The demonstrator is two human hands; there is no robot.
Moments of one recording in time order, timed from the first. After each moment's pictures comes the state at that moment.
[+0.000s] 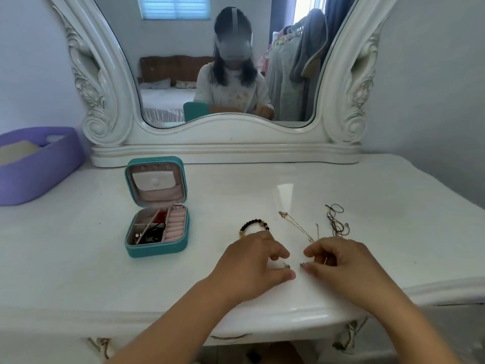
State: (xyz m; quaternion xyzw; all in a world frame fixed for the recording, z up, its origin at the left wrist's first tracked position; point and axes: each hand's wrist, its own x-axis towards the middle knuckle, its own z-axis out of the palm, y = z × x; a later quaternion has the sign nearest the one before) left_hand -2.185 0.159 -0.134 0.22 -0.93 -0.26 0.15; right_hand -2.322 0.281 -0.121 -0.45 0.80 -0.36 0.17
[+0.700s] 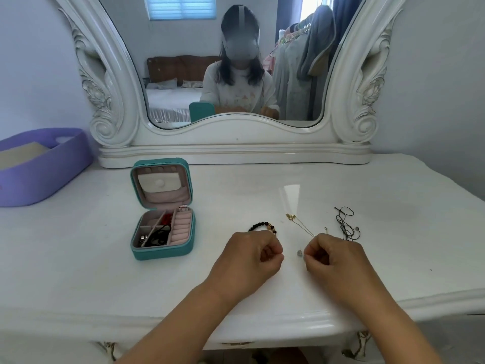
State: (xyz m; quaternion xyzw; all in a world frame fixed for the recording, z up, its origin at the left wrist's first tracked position) left_hand -2.177 0.150 -0.136 0.27 -0.86 -0.36 0.25; right_hand -2.315 0.259 -0.129 -0.47 0.80 -0.36 0.11
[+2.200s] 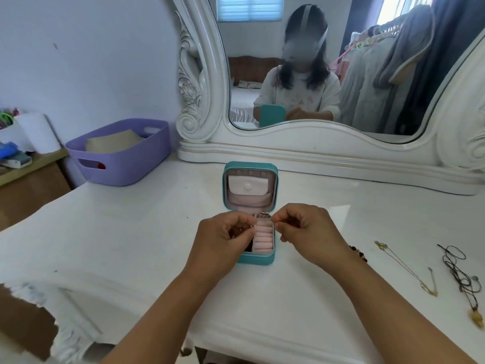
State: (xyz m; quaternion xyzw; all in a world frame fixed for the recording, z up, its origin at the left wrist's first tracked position) left_hand -2.058 0.066 -0.121 0.42 -0.74 -0.34 0.41; right_hand -2.223 0.103 -0.106 -0.60 0.67 -0.39 0.19
